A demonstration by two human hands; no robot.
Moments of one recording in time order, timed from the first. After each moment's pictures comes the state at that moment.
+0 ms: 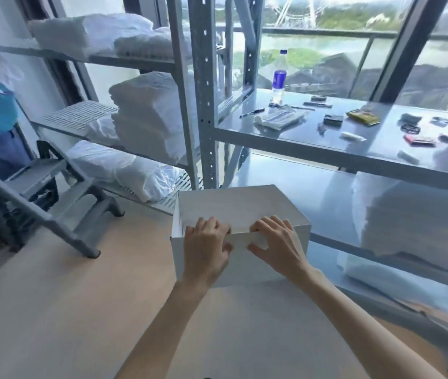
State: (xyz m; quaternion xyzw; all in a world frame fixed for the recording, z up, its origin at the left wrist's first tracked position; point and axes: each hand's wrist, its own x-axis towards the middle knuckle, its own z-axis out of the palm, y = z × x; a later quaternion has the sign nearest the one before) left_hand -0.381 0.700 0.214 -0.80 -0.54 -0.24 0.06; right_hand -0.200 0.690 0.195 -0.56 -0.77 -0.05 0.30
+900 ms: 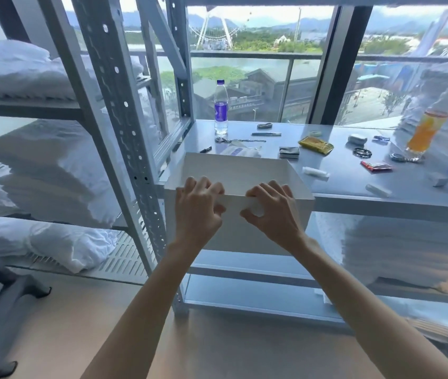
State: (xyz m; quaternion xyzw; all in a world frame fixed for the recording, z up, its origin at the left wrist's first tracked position) left_hand -0.255 0.989 0.293 -0.84 -0.40 -0.36 0.04; right_hand -0.096 0.923 0.281 -0.65 -0.65 -0.21 0.34
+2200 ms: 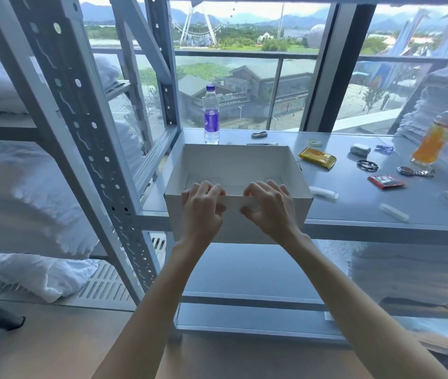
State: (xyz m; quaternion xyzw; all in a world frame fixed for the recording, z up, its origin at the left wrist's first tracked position) left_hand -0.184 1.118 0.276 -0.84 -0.36 -0.40 -0.03; right_hand -0.043 1.042 0.283 -0.72 -0.60 -0.19 0.30
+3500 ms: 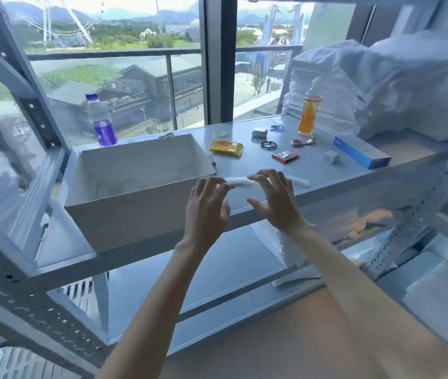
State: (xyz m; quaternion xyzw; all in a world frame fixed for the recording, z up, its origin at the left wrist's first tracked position) left_hand -0.058 1.073 0.272 -0.89 -0.08 -0.43 -0.11; right_hand 0.069 0.944 0.269 -0.81 -0.46 -0.24 0.28
